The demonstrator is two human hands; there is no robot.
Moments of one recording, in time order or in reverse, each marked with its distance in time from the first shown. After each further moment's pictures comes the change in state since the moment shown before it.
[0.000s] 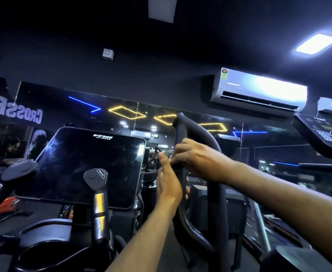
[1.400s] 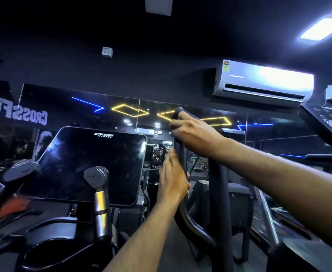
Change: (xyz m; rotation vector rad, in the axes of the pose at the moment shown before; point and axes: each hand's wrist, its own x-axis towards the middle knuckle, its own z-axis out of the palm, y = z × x) left_hand 0.003 0.000 0.005 0.204 0.000 0.051; right_hand 0.033 0.033 -0.001 -0.397 0.104 0.034
